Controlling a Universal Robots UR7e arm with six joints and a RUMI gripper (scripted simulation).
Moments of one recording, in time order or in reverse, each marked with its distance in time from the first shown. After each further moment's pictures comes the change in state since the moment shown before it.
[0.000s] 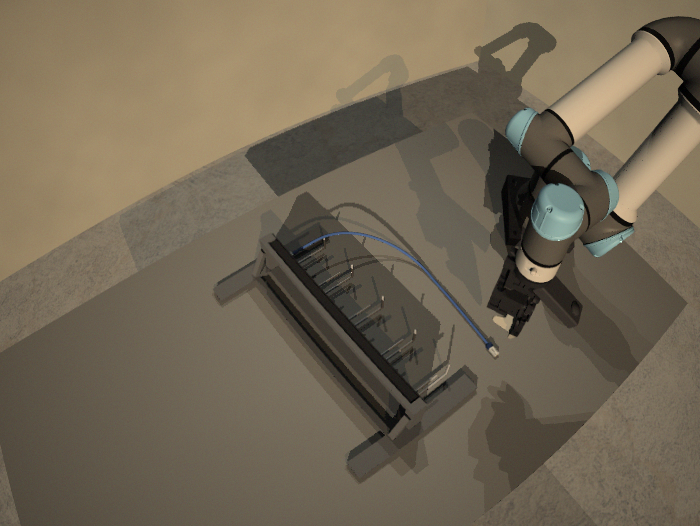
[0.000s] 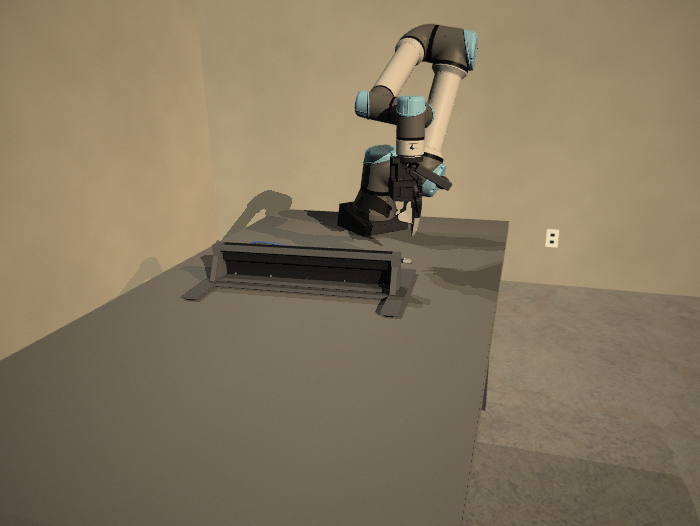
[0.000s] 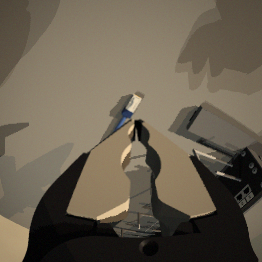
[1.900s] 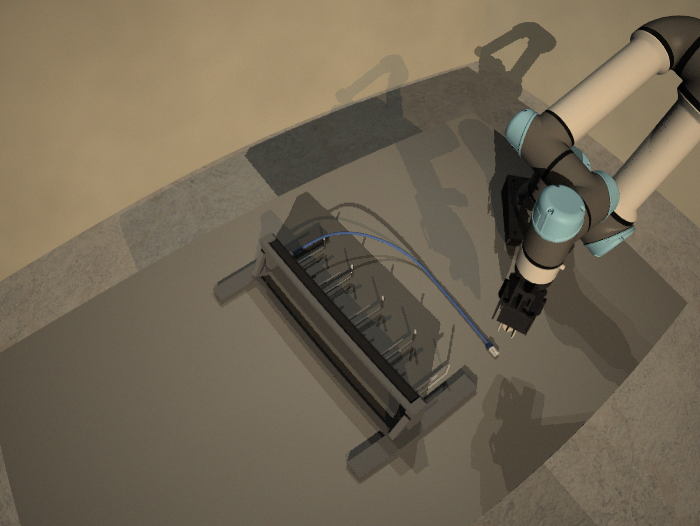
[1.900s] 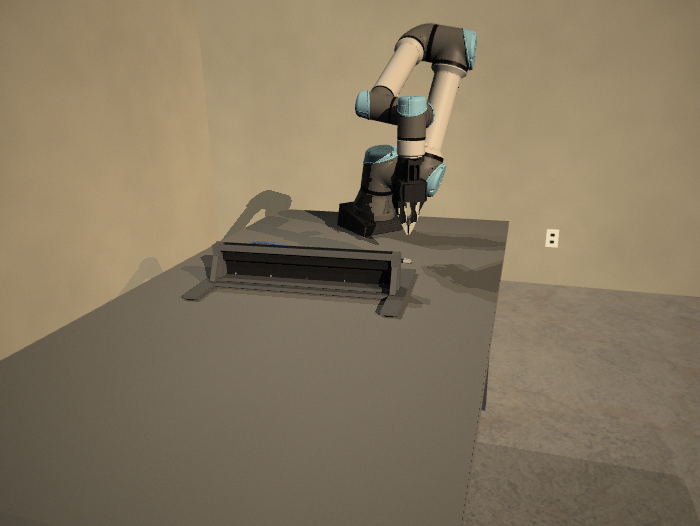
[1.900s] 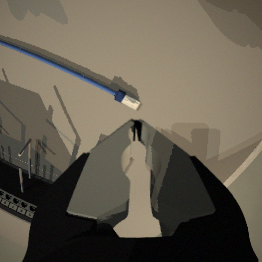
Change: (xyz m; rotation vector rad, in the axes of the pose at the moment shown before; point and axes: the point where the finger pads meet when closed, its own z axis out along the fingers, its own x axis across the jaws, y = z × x) arm -0.014 0.013 0.000 0.001 0.002 -1.559
